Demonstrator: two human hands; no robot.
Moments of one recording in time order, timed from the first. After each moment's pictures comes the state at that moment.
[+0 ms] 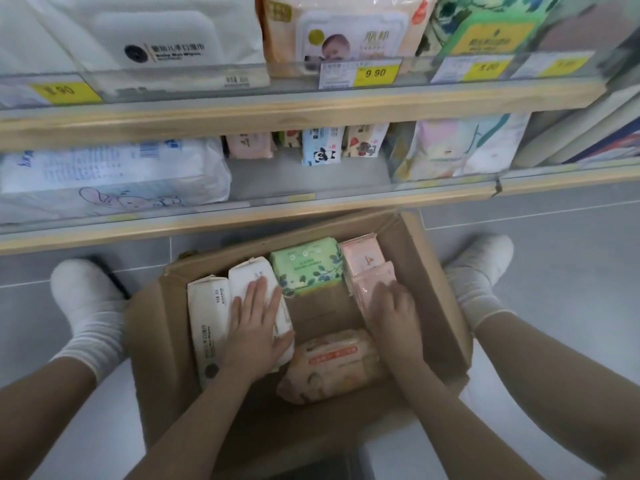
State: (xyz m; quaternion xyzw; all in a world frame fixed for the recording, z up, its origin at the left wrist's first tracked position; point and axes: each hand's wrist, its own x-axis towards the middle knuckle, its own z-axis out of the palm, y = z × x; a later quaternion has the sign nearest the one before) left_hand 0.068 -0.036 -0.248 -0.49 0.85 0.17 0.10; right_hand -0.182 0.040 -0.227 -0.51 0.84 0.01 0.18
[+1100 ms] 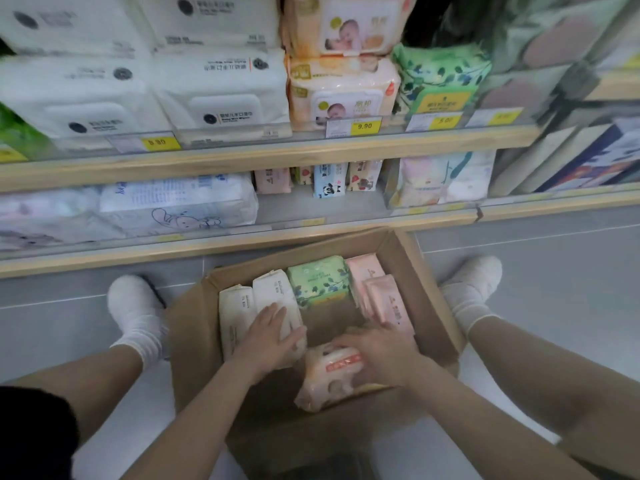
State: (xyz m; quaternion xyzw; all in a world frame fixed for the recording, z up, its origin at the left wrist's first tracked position) left_hand 0.078 -0.032 -0.176 -0.53 0.73 0.40 0.13; right_hand -0.153 0.053 -0.141 -0.73 0.59 0.09 0.33
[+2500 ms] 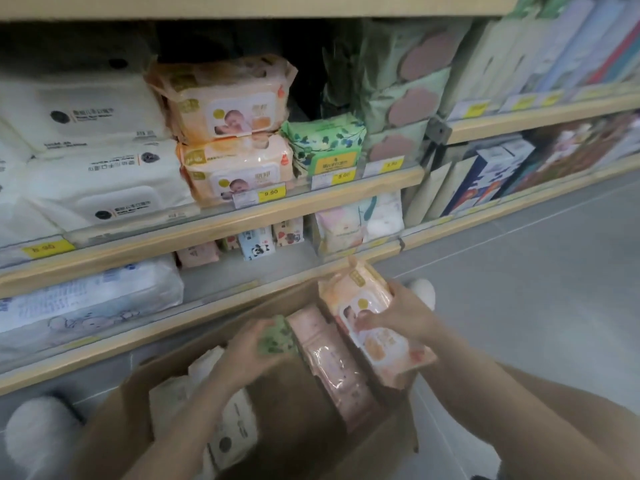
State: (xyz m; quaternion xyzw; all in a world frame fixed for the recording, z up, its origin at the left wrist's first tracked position) left_hand -0.018 -0.101 -0.138 -0.43 0.80 0.42 -0.04; right_hand -0.282 0.021 -0.045 -0.32 0.82 -0.23 0.42
